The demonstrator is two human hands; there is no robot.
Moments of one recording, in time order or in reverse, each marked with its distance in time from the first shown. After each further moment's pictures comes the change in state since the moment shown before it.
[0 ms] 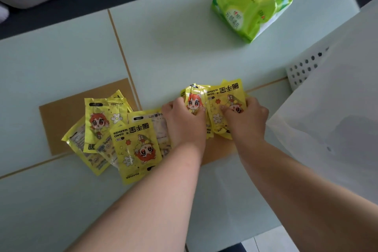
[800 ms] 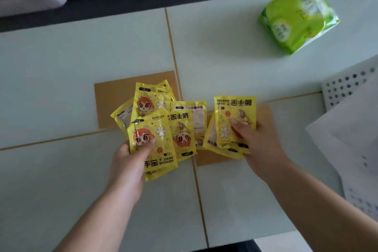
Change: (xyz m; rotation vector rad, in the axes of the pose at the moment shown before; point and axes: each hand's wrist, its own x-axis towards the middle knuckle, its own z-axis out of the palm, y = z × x) left_hand -0.030 -0.113 -0.155 -0.659 -0.005 -0.497; right_hand -0.058 0.003 0.020 0.565 -0.480 0.151
